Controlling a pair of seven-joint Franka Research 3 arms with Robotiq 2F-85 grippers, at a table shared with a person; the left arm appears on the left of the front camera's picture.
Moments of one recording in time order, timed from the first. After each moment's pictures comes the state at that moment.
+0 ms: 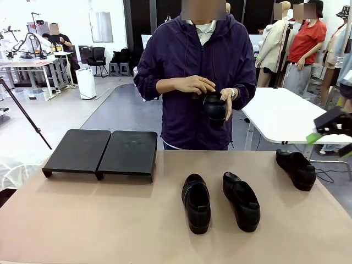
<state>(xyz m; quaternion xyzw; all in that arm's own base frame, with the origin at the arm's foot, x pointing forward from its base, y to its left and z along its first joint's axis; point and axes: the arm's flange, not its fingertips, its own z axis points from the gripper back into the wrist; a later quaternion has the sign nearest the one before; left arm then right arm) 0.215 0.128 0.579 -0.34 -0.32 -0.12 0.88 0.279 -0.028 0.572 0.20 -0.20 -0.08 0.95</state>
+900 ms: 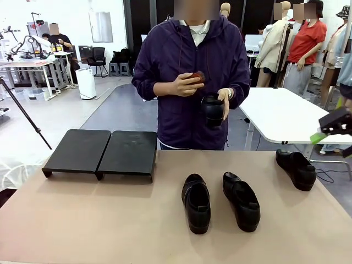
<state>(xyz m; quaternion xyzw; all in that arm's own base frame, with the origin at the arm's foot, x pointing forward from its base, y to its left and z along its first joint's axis) 0.215 0.128 0.579 -0.34 -0.32 -0.12 0.88 0.300 -0.012 0.559 0.20 -0.19 -0.07 0.96</state>
